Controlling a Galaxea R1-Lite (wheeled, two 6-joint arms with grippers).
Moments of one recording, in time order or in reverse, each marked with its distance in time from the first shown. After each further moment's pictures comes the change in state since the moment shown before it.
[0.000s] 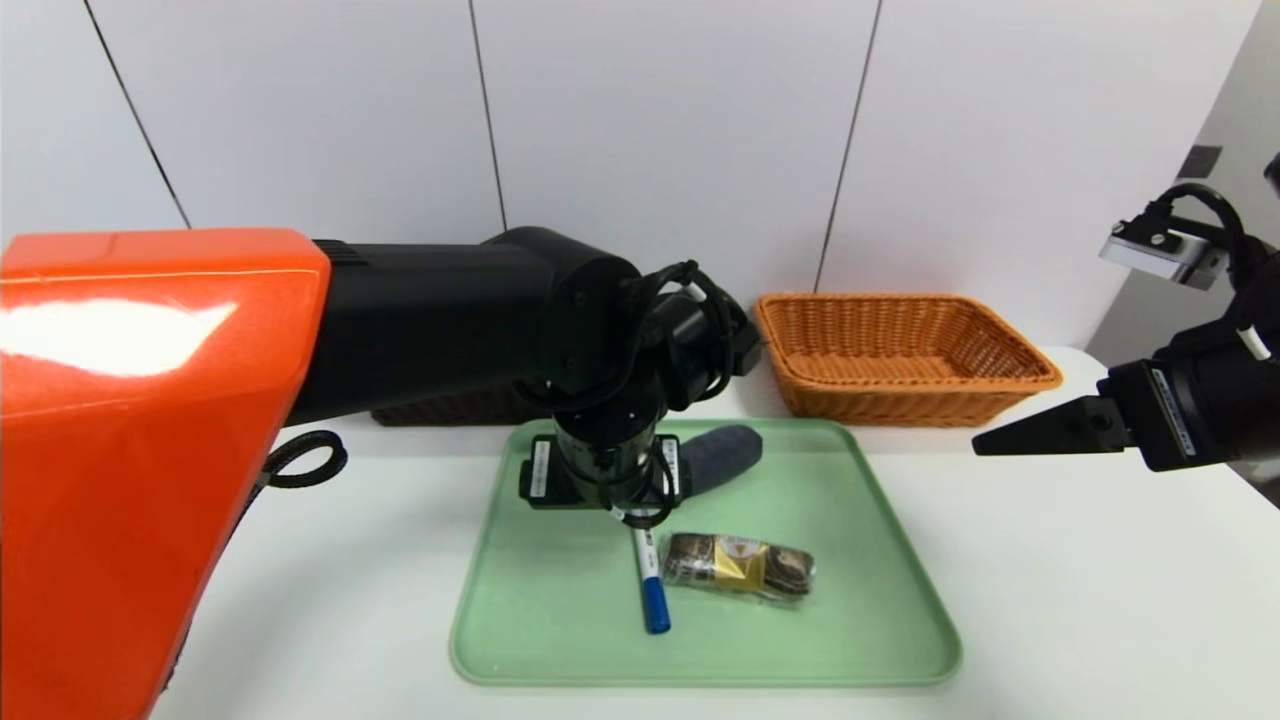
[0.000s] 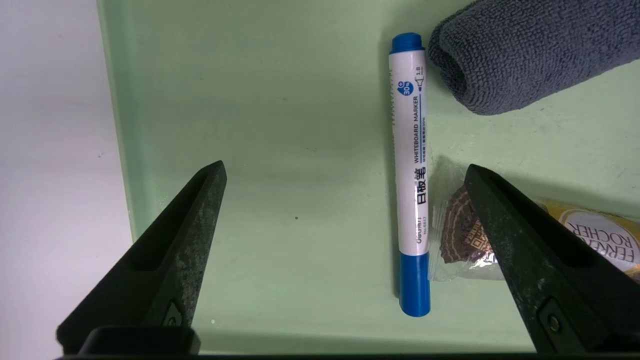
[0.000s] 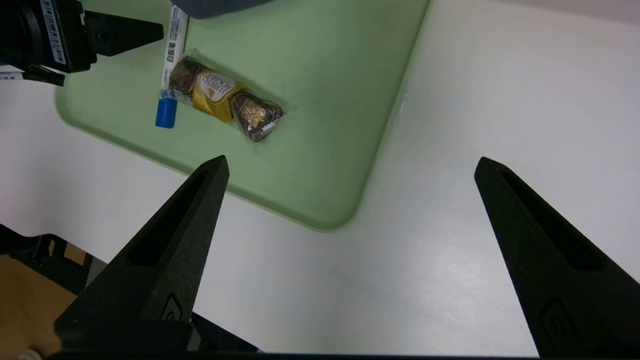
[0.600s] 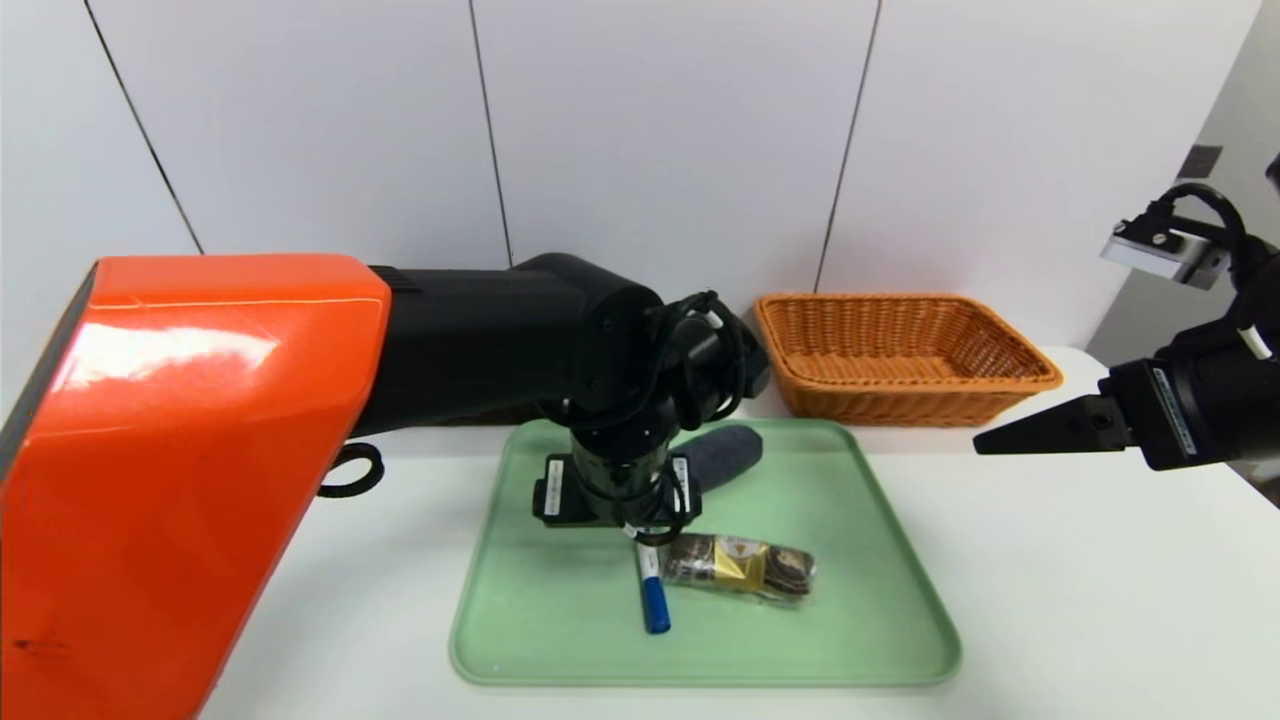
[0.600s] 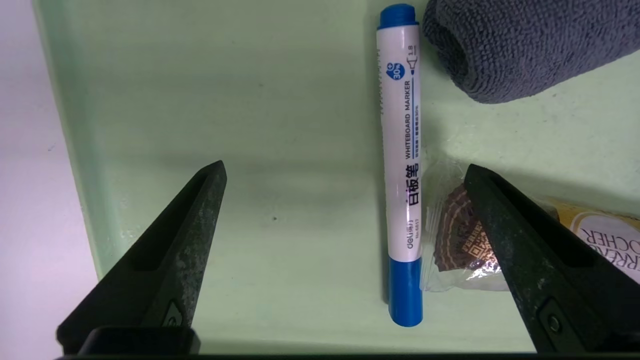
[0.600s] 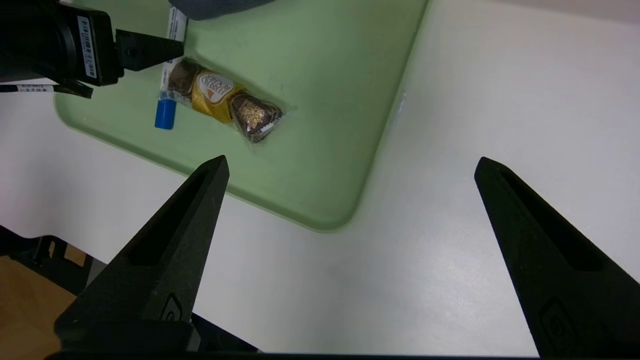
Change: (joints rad) left arm -0.008 0.041 -0.001 -0.003 -0.037 -0.019; right arm -0.006 0.000 0.000 0.000 0.001 0.000
